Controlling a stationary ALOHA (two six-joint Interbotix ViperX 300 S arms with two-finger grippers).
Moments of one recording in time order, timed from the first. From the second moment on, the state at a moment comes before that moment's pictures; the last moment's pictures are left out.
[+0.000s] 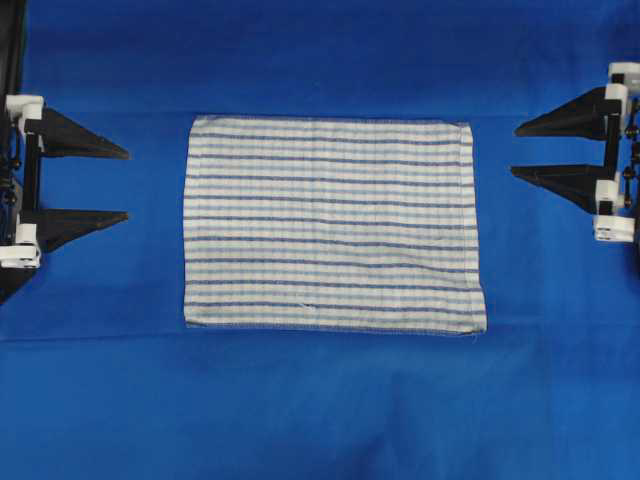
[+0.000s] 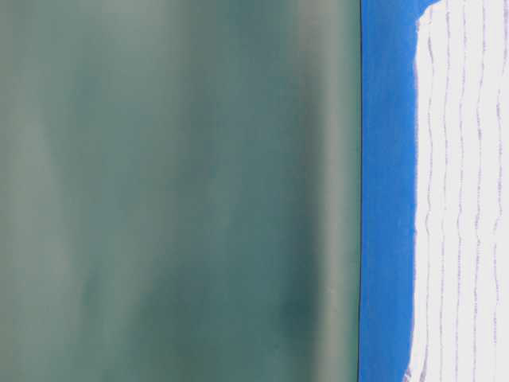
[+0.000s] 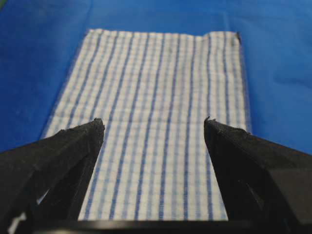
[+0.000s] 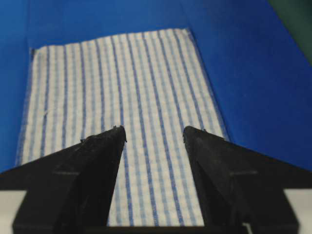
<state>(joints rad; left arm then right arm) 0.05 -1.07 1.29 -0.03 -0.11 0.02 -0.11 -0.85 1.10 -0.62 0.10 0.67</state>
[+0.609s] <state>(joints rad) 0.31 -0.77 1.31 -0.03 -0.33 0.02 -0.38 -0.50 1.08 -0.62 0.02 0.67</state>
